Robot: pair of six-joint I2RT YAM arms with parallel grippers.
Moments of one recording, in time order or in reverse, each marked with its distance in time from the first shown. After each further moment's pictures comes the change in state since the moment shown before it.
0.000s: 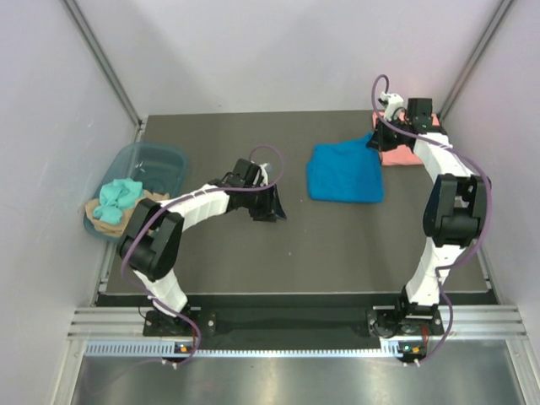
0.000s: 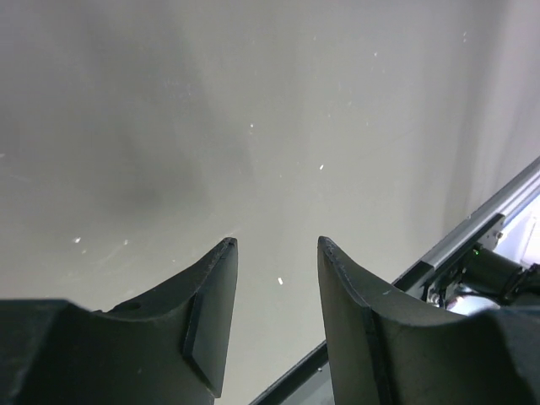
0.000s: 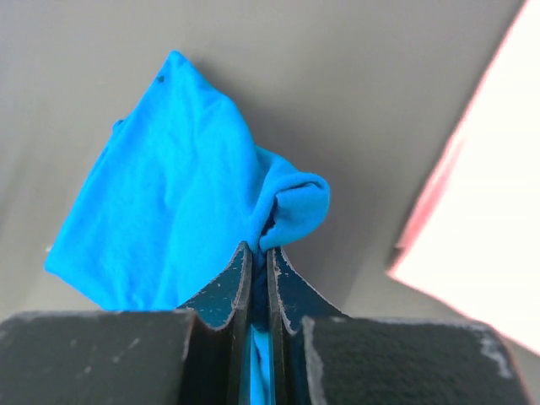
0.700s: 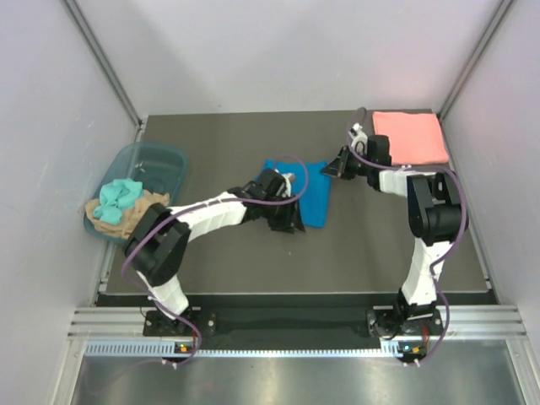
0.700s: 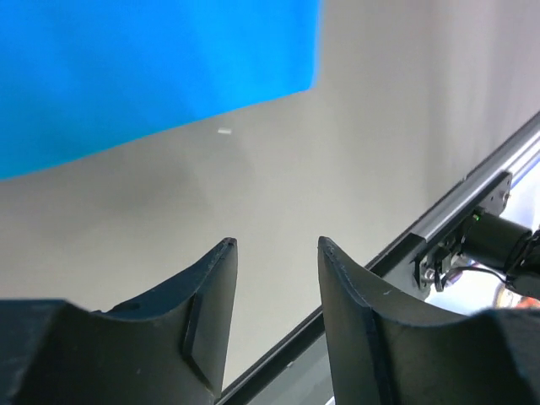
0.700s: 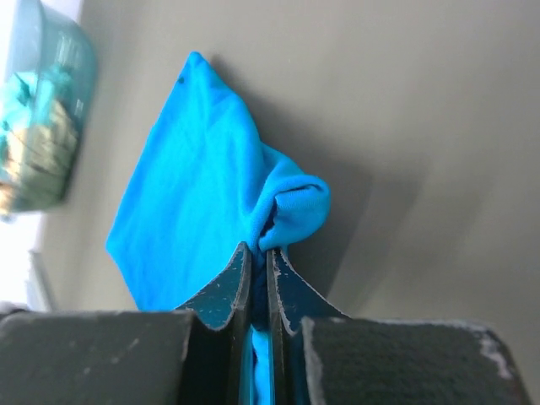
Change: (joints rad) left arm -0.217 0.038 0.023 0.032 -0.057 -0.075; right arm 0.197 0.045 -0.484 0.764 -0.163 0.701
